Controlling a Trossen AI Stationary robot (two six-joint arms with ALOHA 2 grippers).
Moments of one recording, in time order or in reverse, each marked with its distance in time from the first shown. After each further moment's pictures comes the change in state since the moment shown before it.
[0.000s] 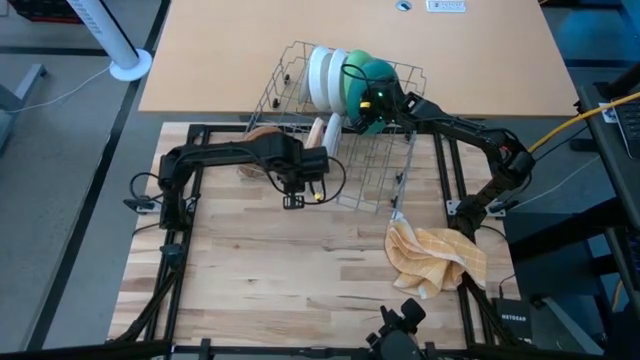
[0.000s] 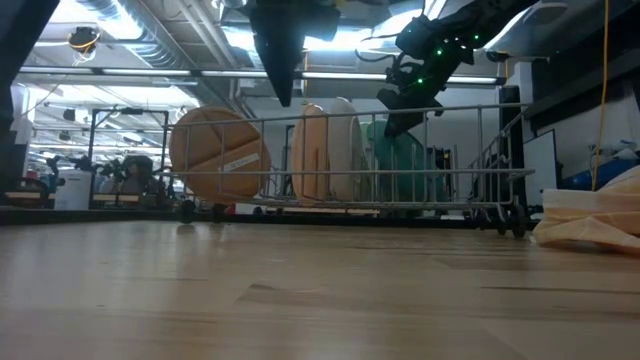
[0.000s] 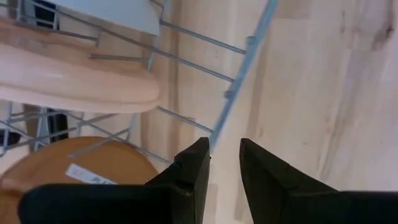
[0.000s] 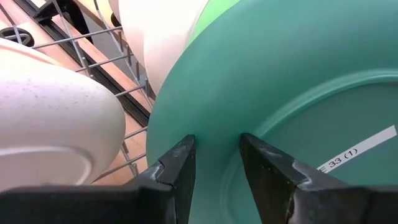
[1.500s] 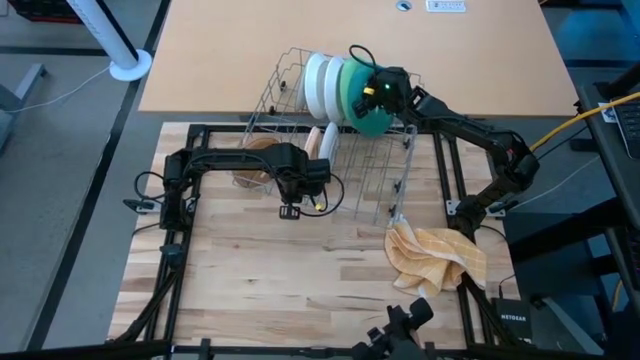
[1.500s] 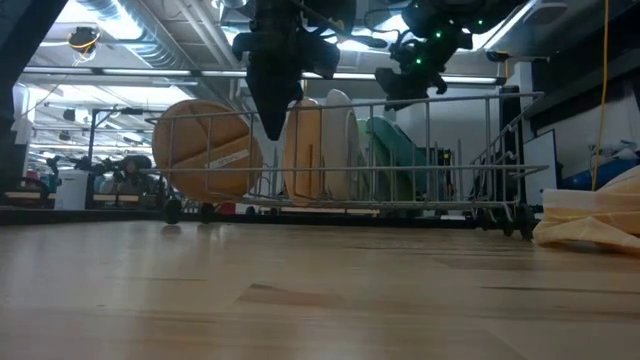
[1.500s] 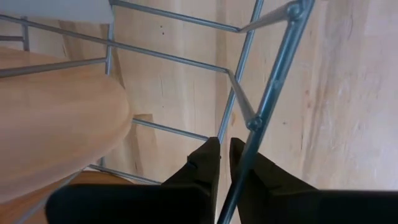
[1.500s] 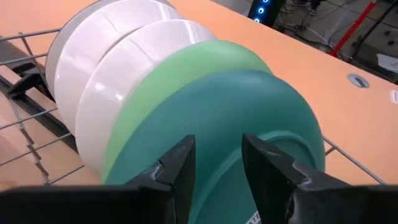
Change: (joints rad) left arm 0.005 0.039 -0.135 0.057 0.133 0.111; right arm 0.014 -0.044 0.056 0.087 0.143 0.031
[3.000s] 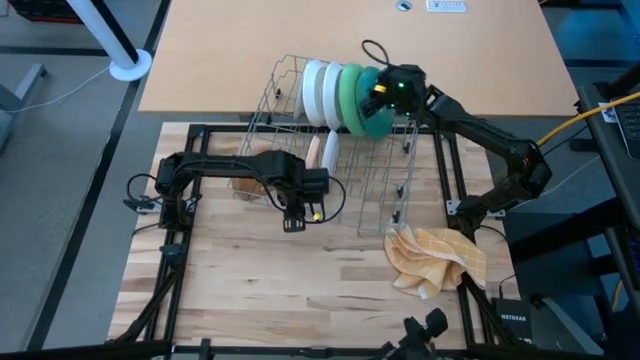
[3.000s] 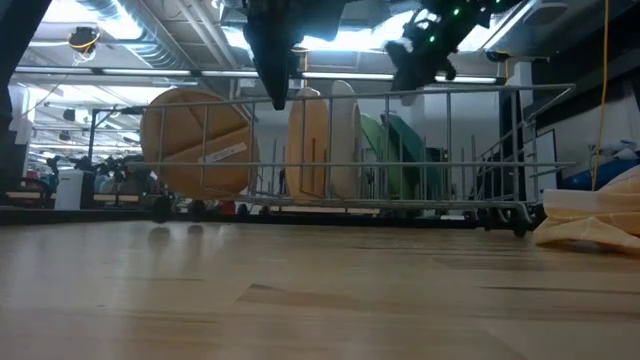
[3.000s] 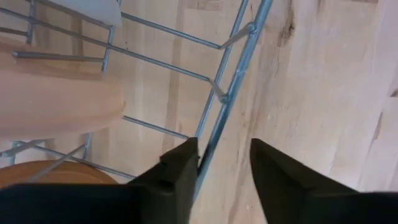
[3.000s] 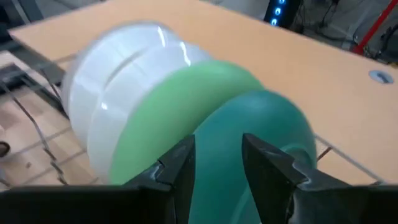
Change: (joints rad) left arm -0.098 -0.050 0.044 0.000 0.071 -0.250; right arm 0.000 -0.103 0.002 -0.082 -0.083 0.070
